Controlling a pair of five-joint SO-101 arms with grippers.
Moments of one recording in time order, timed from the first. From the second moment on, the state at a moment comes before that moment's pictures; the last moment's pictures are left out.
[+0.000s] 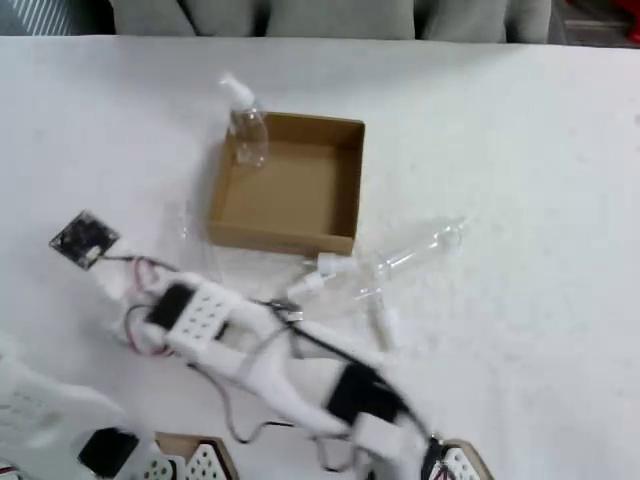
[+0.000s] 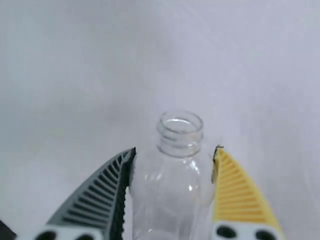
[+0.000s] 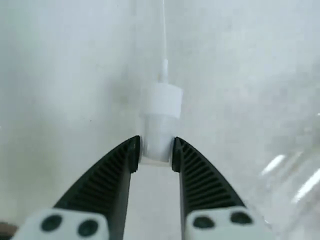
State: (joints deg) left arm -64.7 16.9 -22.6 83.6 -15.4; right arm -65.4 15.6 4.0 42.0 -4.6
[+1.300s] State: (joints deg) left arm -20.4 -55.3 61.8 67.2 -4.0; right arm 39.9 -63.2 66.5 69.9 75.3
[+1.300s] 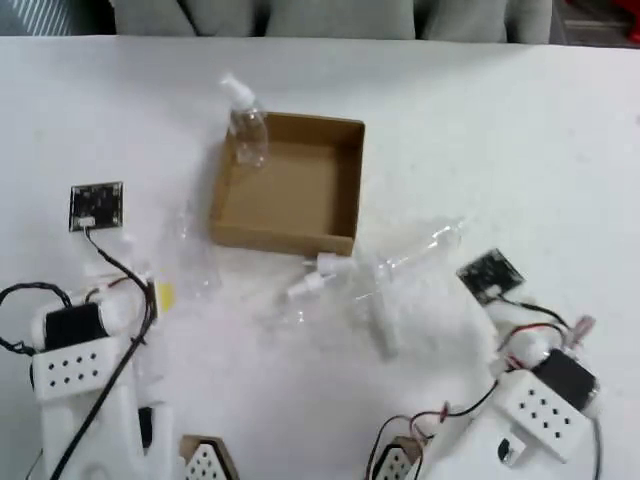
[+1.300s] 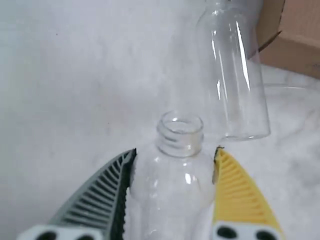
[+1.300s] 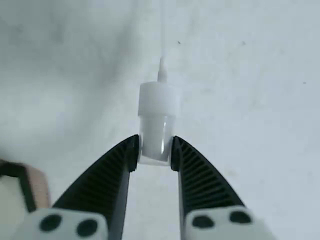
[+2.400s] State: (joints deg) left arm -20.3 -43.0 64.4 55.3 -6.7; right arm 61.7 -40.0 68.7 43.5 55.1
